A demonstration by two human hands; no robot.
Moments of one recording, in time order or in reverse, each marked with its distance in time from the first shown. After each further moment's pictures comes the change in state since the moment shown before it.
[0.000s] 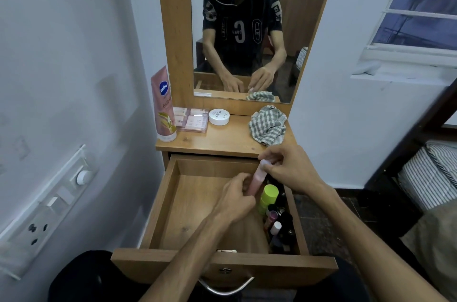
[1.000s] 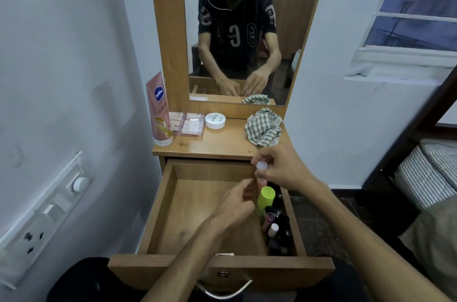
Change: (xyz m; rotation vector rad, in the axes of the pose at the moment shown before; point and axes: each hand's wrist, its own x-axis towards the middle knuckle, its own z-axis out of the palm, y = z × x) left_hand 0.011 -0.020 0.014 -0.142 -0.140 0.048; right_hand 0.008 -0.006 -0.001 -0.111 -0.122 -0.015
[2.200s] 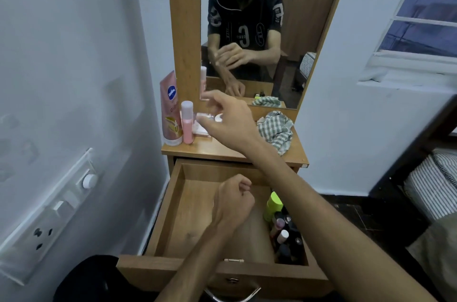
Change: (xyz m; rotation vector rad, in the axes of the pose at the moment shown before) left_hand -0.010 0.021 -0.017 0.170 0.393 -0.046; right_hand 0.073 -0.145 0.010 0.179 0.291 -0.292
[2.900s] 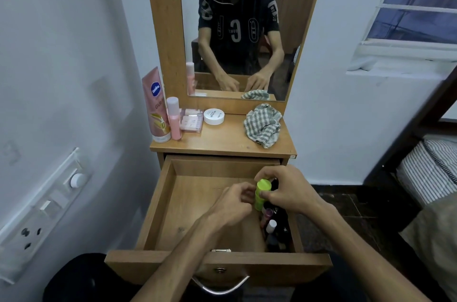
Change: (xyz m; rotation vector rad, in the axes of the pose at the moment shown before) left_hand 0.000 -0.012 0.014 -0.082 -0.474 0.048; right_hand -0.150 0.113 -0.059 -0.238 -0.364 0.331
